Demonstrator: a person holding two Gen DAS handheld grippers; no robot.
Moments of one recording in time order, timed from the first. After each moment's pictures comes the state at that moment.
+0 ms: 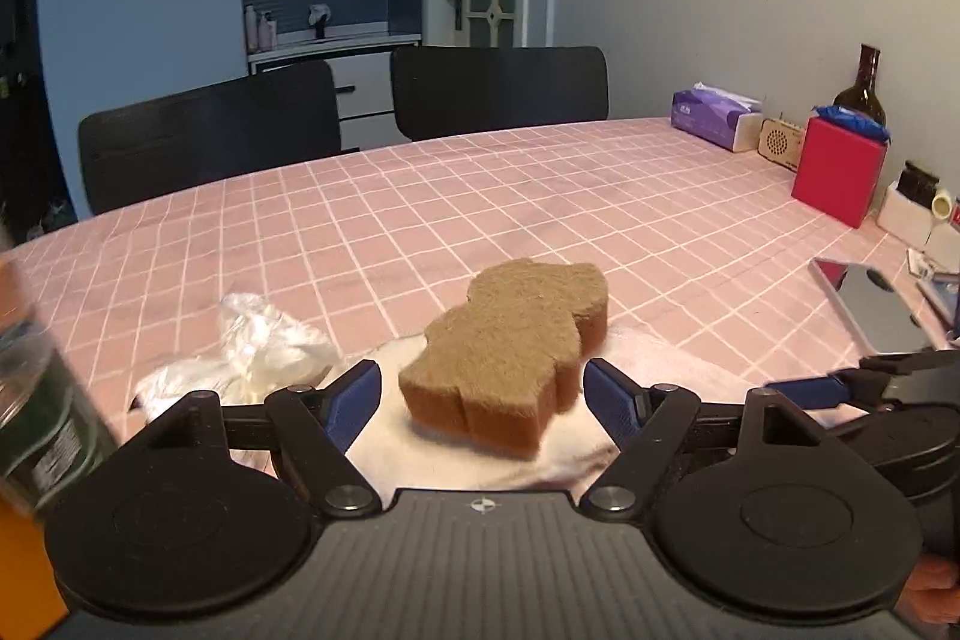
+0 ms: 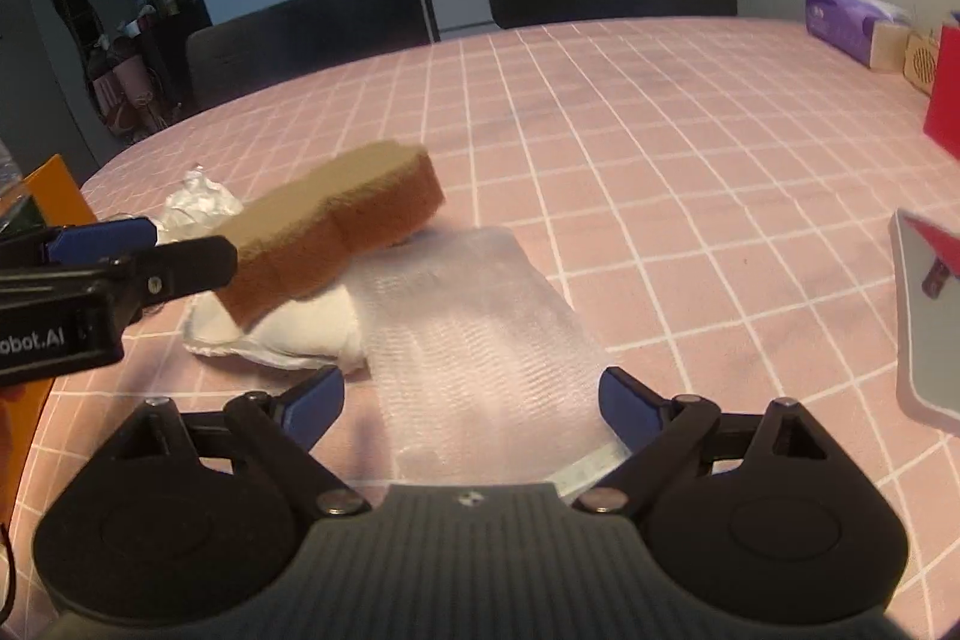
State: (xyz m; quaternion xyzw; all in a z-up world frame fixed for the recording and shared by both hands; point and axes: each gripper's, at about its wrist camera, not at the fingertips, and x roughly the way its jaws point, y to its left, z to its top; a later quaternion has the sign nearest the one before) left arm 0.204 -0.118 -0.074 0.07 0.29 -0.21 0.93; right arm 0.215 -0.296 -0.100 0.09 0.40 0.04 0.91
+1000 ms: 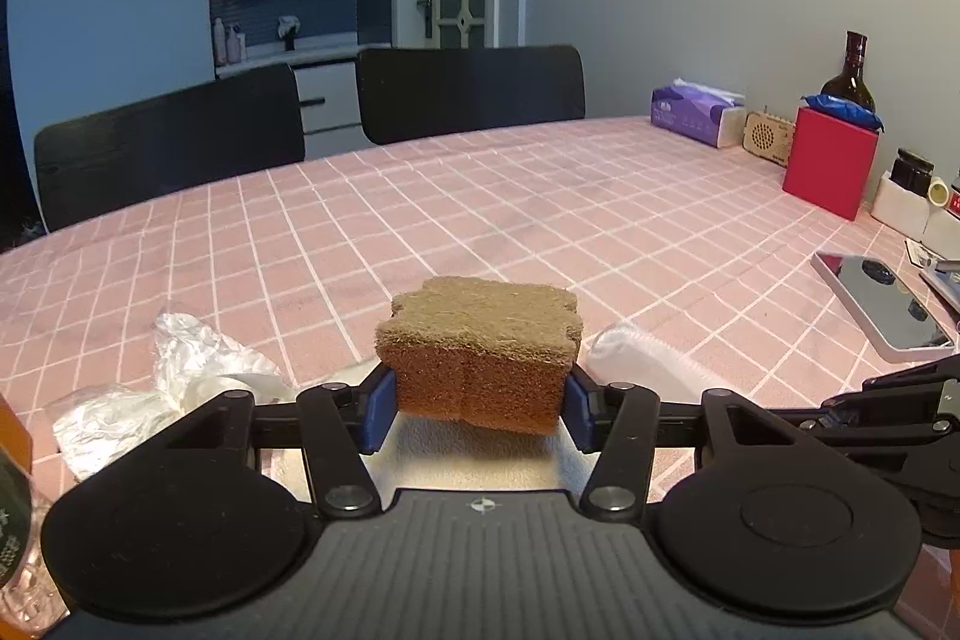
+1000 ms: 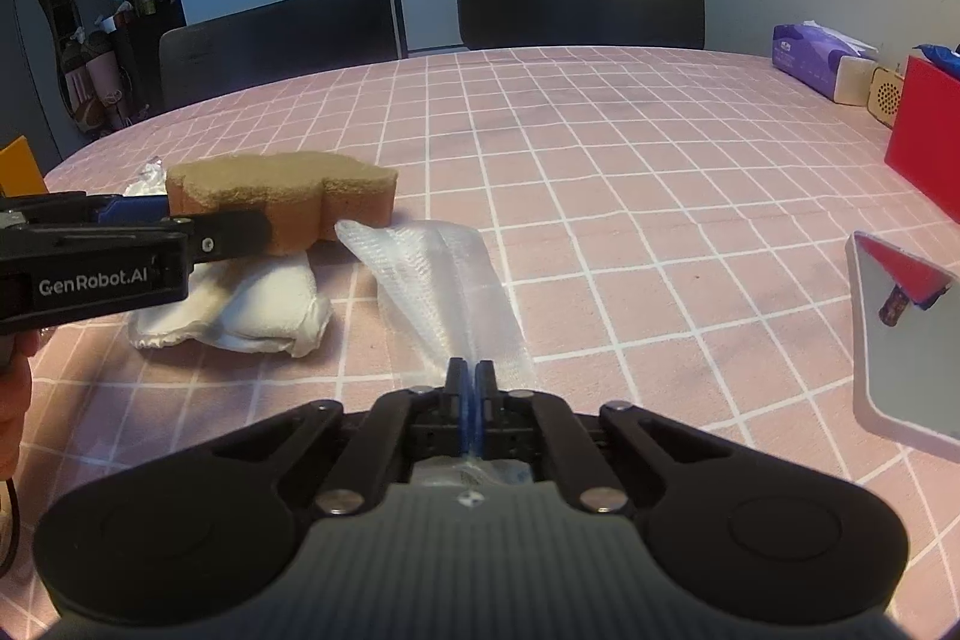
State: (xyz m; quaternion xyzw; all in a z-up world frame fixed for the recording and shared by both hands) left arm 0.225 -0.132 -0.095 0.07 0.27 -0.24 0.93; right arm 0.201 -0.297 -0.102 0.05 0.37 0.01 0.93
